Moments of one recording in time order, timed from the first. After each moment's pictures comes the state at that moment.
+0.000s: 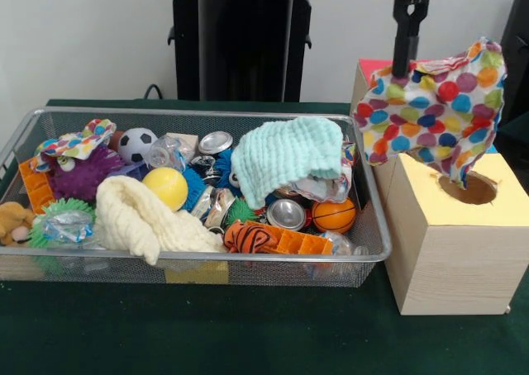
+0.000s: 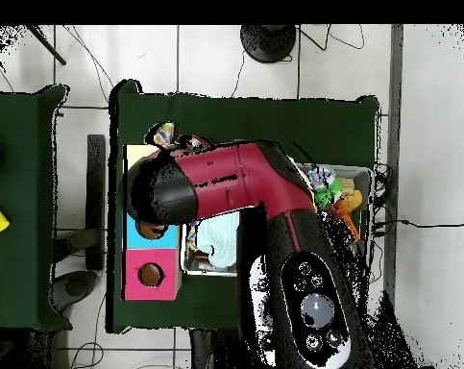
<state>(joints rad) -0.32 -0.90 0.39 1.54 -0.37 0.72 1.04</state>
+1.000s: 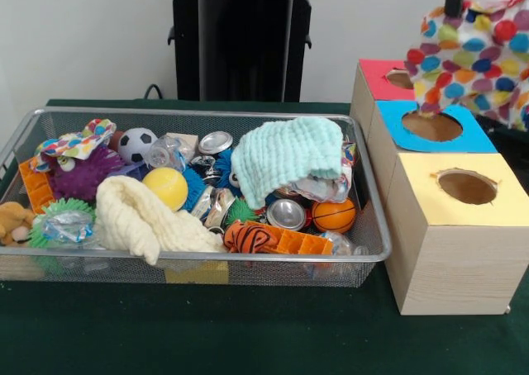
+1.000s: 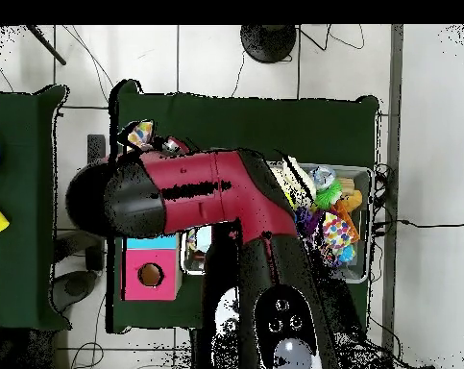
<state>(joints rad) -0.22 -0.99 0.30 1.54 -0.20 0.78 1.04</state>
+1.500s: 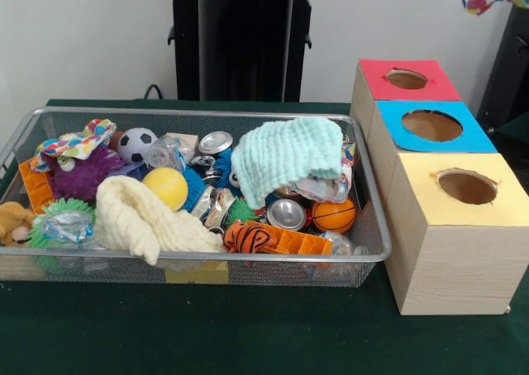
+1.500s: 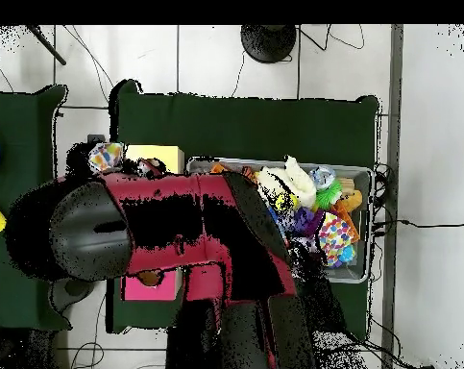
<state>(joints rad) -0.21 -1.15 0.30 1.60 -0.03 0.96 1.04</state>
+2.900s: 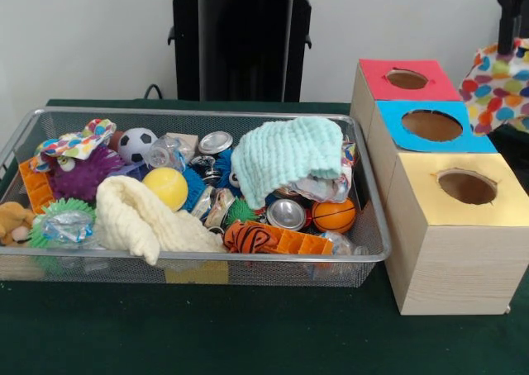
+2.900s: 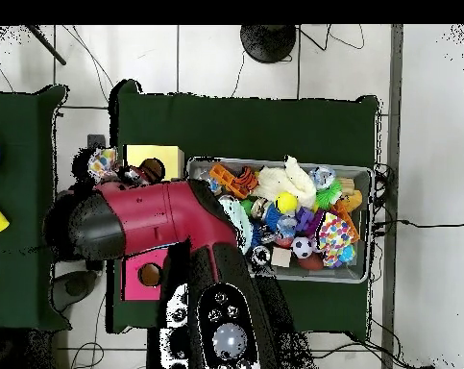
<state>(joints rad) -0.10 -0.92 0.25 1.66 -0.12 0.61 1.04</state>
